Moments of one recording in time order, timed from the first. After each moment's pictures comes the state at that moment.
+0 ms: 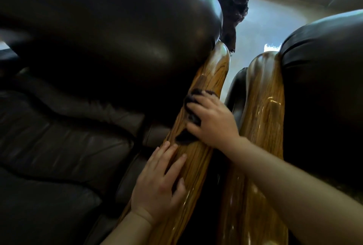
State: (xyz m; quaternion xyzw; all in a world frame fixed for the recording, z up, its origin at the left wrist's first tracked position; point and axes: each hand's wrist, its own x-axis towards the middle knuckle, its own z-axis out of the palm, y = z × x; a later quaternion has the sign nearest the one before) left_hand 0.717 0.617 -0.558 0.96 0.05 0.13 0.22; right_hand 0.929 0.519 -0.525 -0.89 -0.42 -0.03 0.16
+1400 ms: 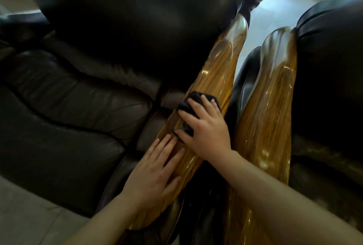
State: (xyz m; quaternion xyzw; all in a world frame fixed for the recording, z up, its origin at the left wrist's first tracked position) left_hand 0.581 0.620 -0.578 0.99 -0.02 -0.01 0.13; right_hand 0.759 0.505 -0.544 -0.89 -0.44 -0.04 0.09
